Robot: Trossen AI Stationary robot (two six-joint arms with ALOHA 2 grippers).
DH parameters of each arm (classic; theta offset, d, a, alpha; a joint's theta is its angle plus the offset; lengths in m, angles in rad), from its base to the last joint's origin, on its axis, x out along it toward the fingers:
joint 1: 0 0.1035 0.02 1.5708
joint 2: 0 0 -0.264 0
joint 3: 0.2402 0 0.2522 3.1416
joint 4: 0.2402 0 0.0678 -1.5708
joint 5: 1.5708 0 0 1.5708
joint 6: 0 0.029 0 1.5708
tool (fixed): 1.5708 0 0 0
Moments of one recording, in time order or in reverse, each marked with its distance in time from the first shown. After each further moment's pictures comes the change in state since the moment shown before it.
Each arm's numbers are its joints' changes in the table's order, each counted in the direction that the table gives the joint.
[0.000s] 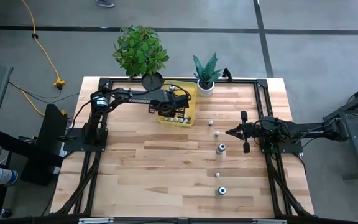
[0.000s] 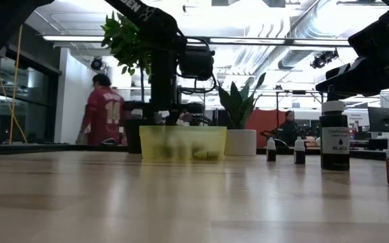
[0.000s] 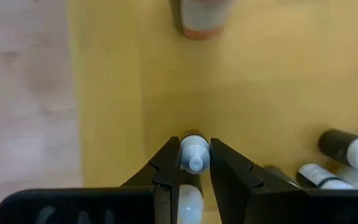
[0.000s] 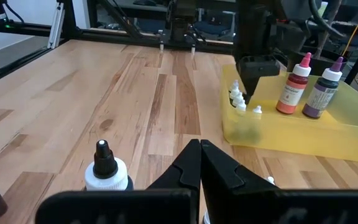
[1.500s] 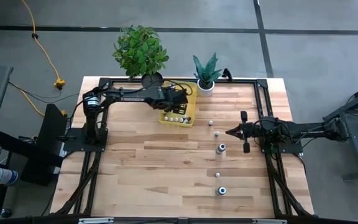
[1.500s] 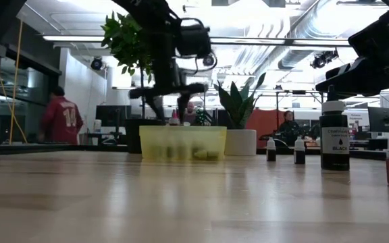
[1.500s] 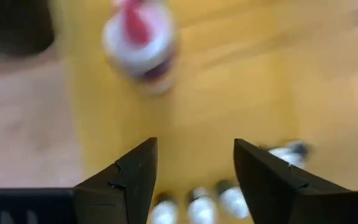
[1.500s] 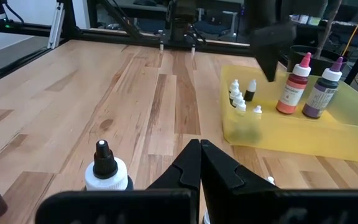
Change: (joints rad) left arm -0.004 0.098 -0.006 -0.094 -0.075 0.155; right arm 0.000 0.000 0.000 0.000 0.000 0.000
